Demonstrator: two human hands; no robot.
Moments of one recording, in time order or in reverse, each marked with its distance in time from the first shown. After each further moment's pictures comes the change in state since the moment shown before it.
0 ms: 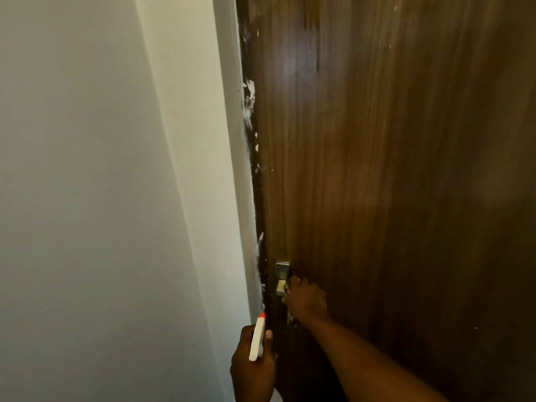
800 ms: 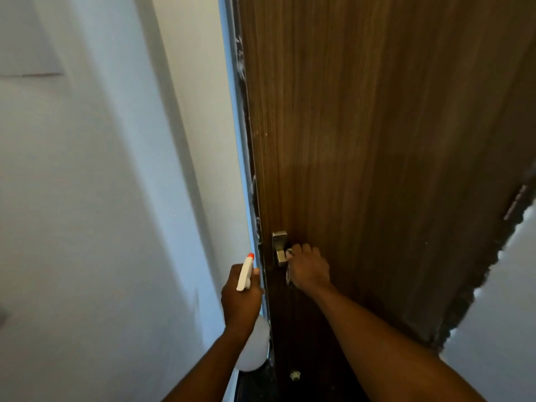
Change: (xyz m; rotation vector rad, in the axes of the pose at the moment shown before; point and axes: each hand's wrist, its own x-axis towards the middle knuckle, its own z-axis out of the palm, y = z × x) left_hand -0.084 0.009 -0.101 0.116 -0.027 0.102; right_hand -0.177 -0.011 0.032 -0.106 0.129 -0.009
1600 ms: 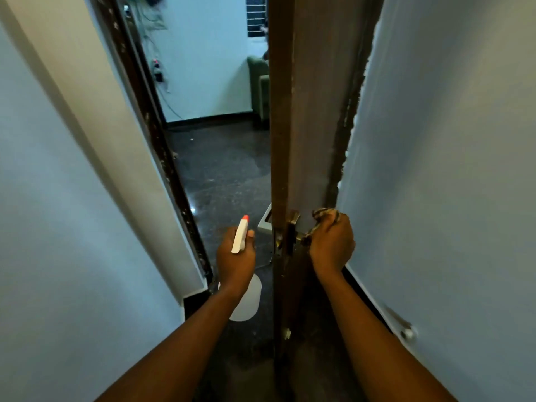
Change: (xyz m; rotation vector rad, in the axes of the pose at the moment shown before) left_hand -0.208 0.010 -0.011 -0.106 -0.442 0.152; right_hand -0.344 0.046 -0.057 0.574 0.817 1.006
